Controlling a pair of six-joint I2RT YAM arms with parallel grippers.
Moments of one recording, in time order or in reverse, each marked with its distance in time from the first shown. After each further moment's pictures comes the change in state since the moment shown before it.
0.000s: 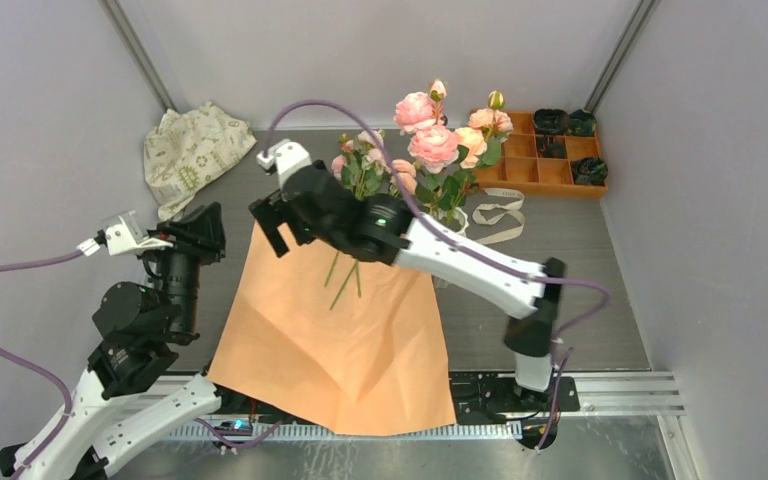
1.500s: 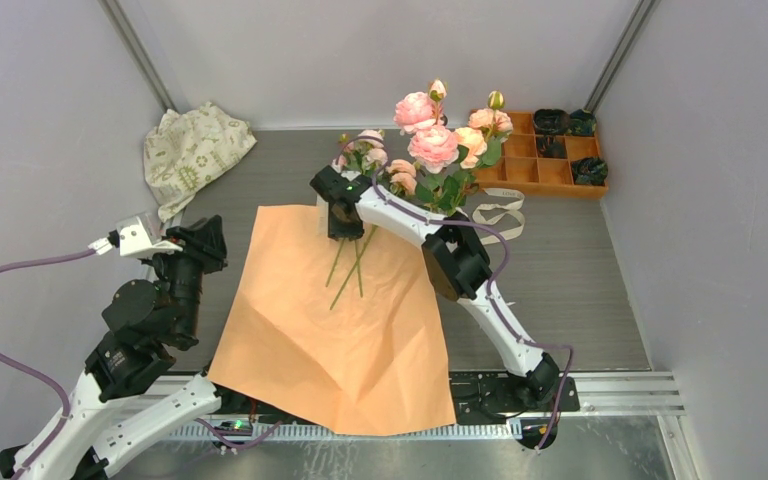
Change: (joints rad) left arm 0.000 -0.027 0.004 -0.209 -0.072 -0.002; right arm -0.362 0.738 0.232 -0.207 -0.142 0.525
